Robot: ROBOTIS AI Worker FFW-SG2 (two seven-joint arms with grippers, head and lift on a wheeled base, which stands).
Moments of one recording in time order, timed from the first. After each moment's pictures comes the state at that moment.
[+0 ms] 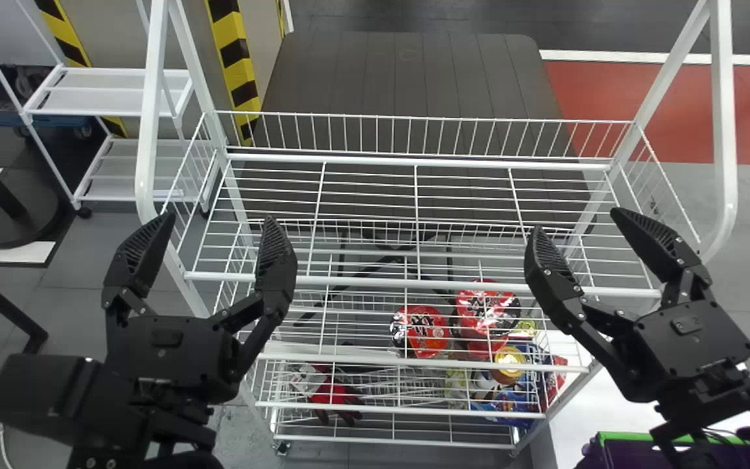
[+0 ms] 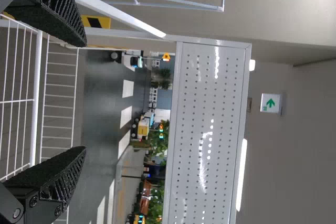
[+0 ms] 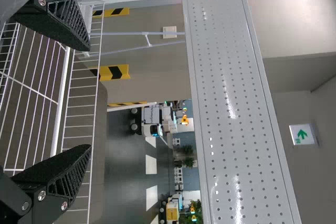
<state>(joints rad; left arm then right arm) 0.71 0.25 -0.24 -2.31 0.05 -0.14 0.28 0.71 0.00 -0.04 -2.35 -0.11 0.05 0.36</state>
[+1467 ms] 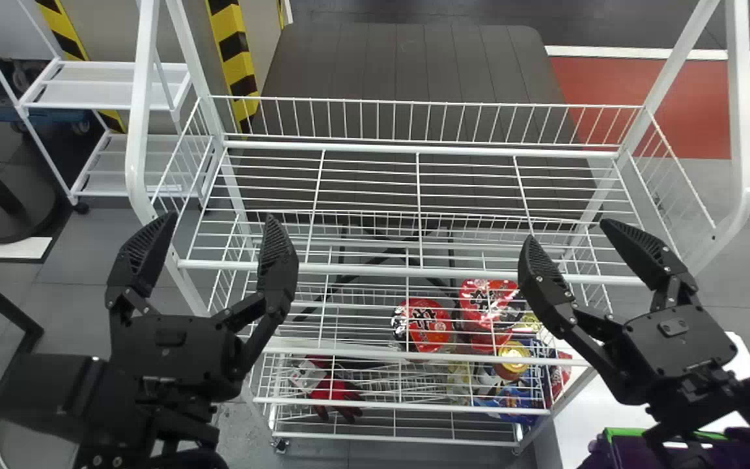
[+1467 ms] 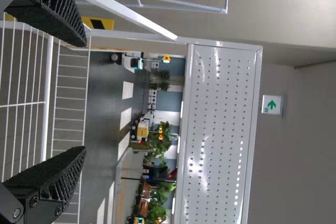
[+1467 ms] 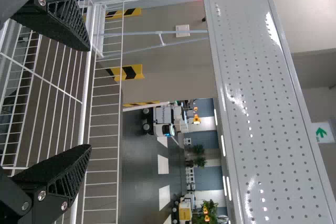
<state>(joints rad) 0.70 0.25 -0.24 -2.29 0.05 -0.15 0.28 0.70 0.00 -0.04 -2.33 -0.11 0.09 0.36</state>
